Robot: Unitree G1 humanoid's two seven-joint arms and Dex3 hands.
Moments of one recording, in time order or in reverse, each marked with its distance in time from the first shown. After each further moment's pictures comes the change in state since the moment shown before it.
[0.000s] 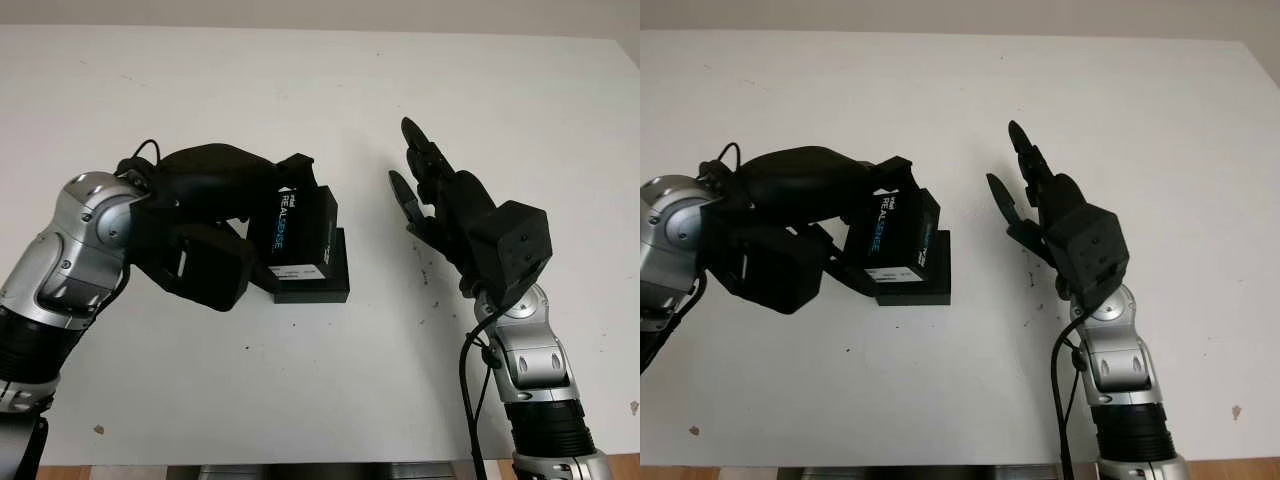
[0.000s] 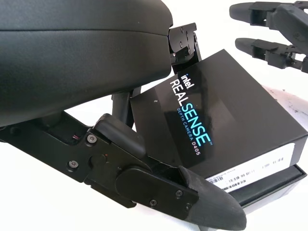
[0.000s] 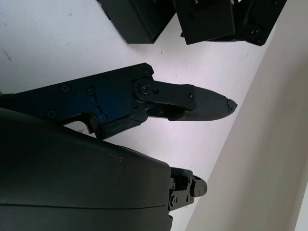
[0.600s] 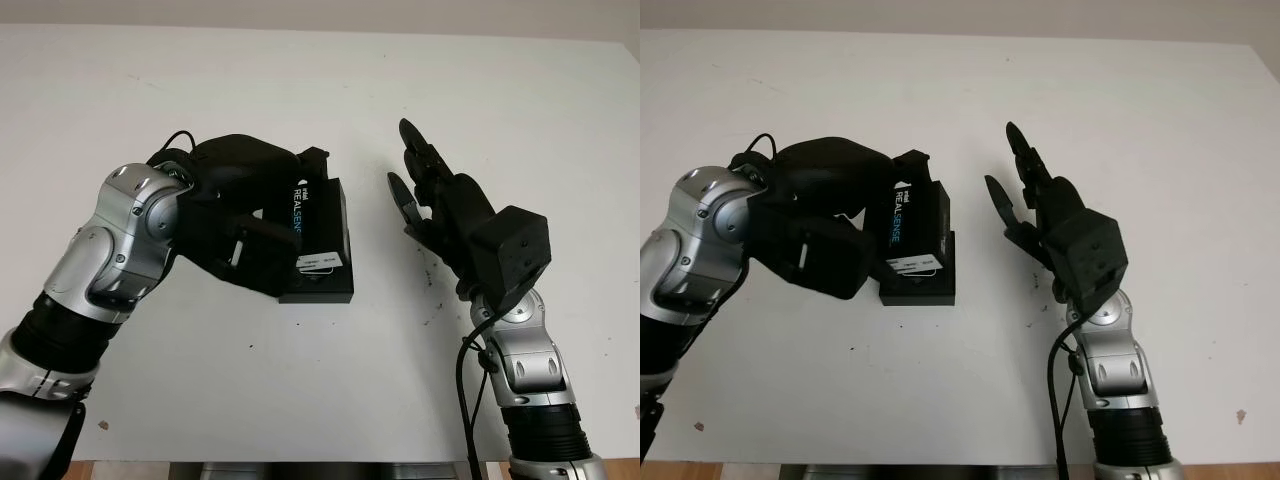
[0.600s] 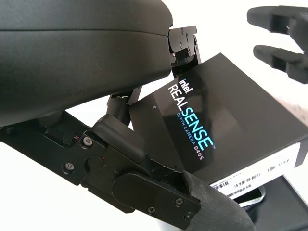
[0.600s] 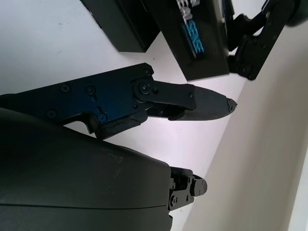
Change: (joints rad) left arm -0.064 -0.157 -0.050 -0.058 0.176 0.324 -0.072; right arm 0.011 0.022 0.003 0.002 0.009 -0.034 -0.016
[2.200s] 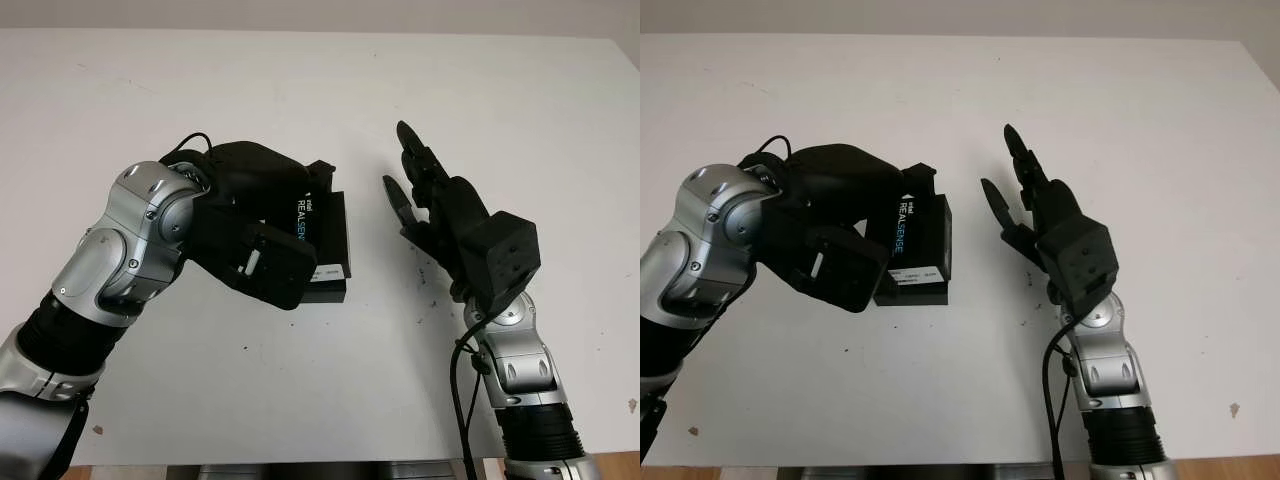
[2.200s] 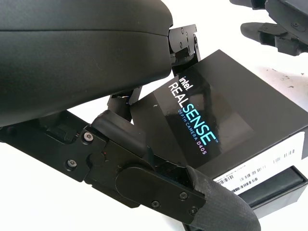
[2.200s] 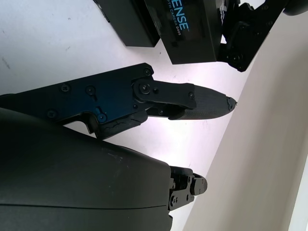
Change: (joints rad) left arm -0.010 0.060 -0.031 -0.041 0.040 -0.085 -0.123; right arm -0.001 0.008 0.020 0.039 -0.021 -0.032 -0.028
